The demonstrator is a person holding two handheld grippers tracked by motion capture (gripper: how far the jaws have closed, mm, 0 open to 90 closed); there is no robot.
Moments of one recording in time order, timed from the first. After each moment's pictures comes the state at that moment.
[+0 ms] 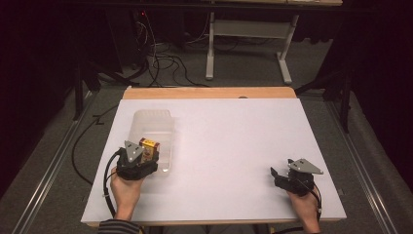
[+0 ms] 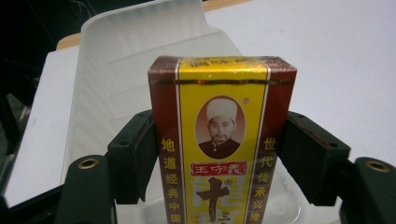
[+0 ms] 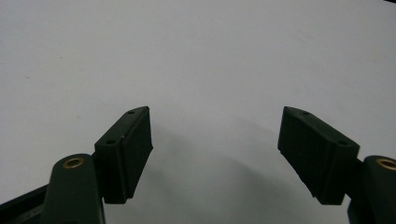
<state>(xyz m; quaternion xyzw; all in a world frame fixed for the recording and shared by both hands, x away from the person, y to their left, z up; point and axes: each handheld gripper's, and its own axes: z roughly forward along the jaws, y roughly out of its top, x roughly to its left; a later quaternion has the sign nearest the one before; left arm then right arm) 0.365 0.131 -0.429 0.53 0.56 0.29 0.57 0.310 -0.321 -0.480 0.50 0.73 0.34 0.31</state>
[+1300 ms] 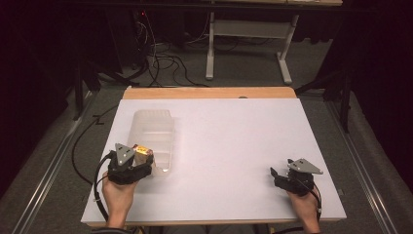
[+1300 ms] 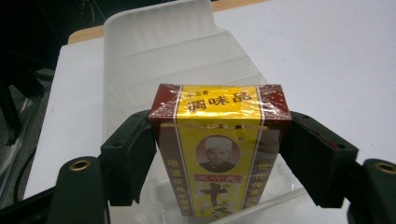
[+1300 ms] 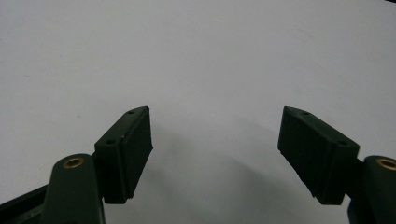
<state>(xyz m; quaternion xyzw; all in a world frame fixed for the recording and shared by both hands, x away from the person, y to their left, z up) 0.350 0.148 -0.412 0.51 0.58 0.28 0.57 0.310 -0.321 -0.480 0.50 0.73 0.34 0.31</state>
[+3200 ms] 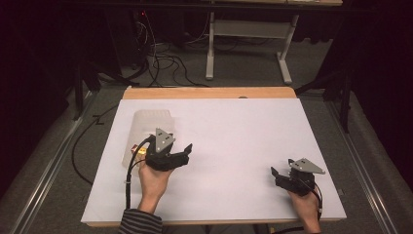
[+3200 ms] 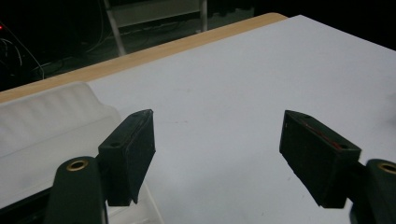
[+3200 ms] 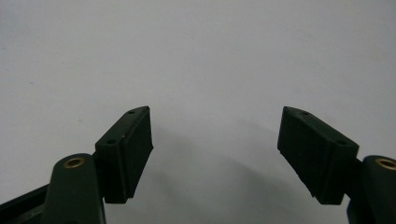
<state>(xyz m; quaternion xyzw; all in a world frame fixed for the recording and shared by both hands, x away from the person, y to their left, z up) 0.362 0.049 -0.382 0.54 0.50 0.21 0.64 0.310 -0.324 -0.479 0.51 0.73 0.35 0.30</state>
